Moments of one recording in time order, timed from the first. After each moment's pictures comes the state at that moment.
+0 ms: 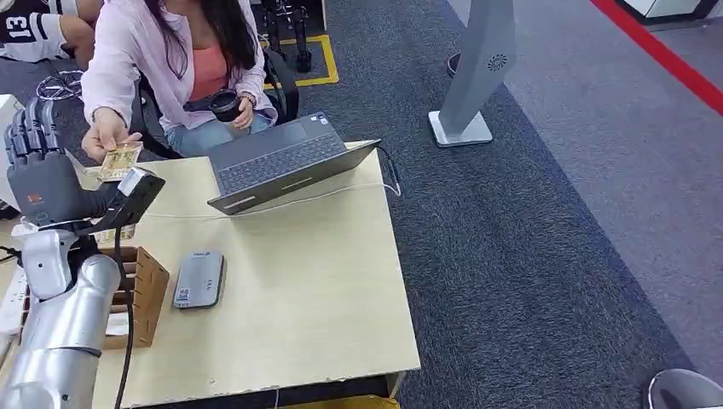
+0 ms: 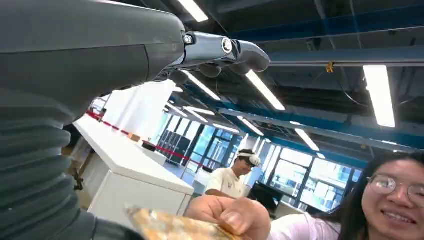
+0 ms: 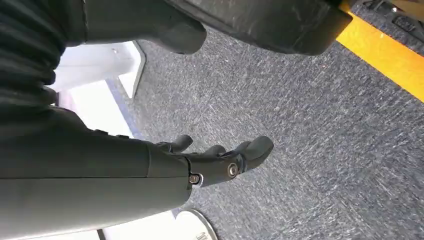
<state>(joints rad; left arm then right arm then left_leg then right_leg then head) -0.68 0.04 -0.01 -0.91 -1.21 0.69 -0.18 -0.07 0.20 -0.63 -0.19 1.50 -0.12 0.15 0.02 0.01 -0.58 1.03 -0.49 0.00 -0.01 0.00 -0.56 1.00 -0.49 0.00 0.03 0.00</state>
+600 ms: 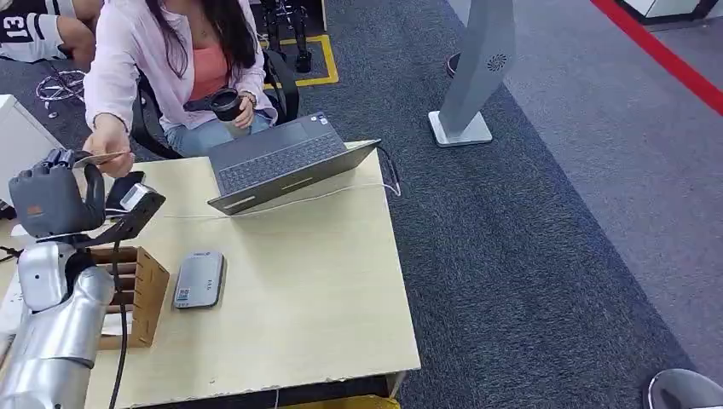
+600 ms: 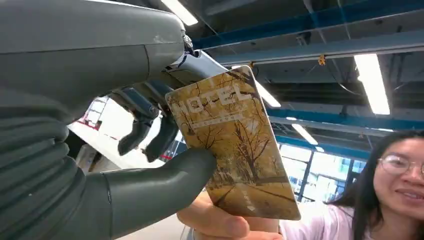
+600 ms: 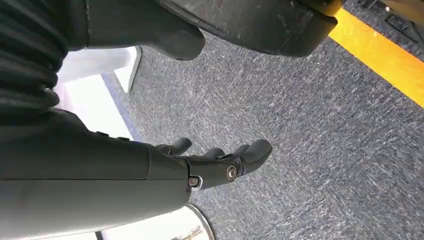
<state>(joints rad) -0.64 0.08 -0.01 -0.89 -1.22 0.69 -0.20 -0.07 0.20 -0.61 -0.19 1.51 -0.11 0.15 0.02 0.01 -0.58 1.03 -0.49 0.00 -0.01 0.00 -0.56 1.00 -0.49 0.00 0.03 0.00</state>
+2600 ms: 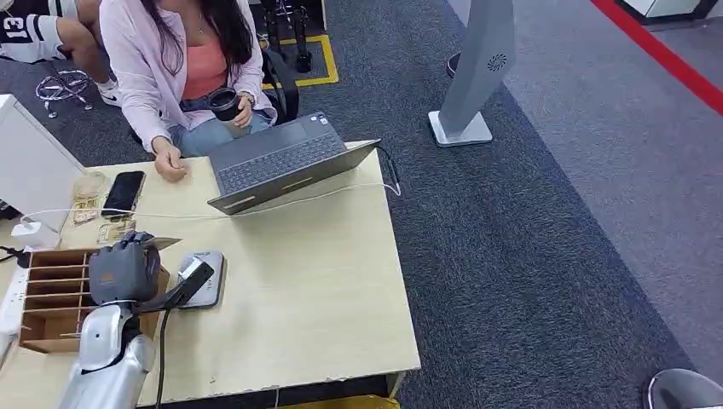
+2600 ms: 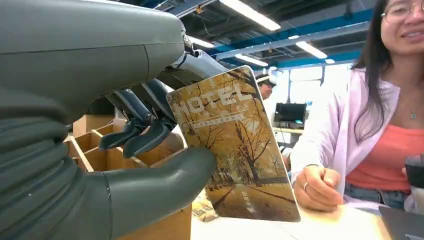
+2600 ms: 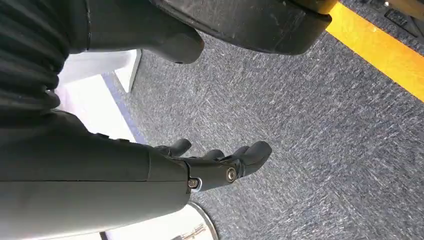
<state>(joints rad) -0.42 0.02 -0.02 -0.84 -1.37 0.61 -0.09 -0.07 0.21 -0.61 -0.19 1.51 -0.13 0.16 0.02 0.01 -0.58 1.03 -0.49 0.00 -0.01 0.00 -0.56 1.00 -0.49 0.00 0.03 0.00</state>
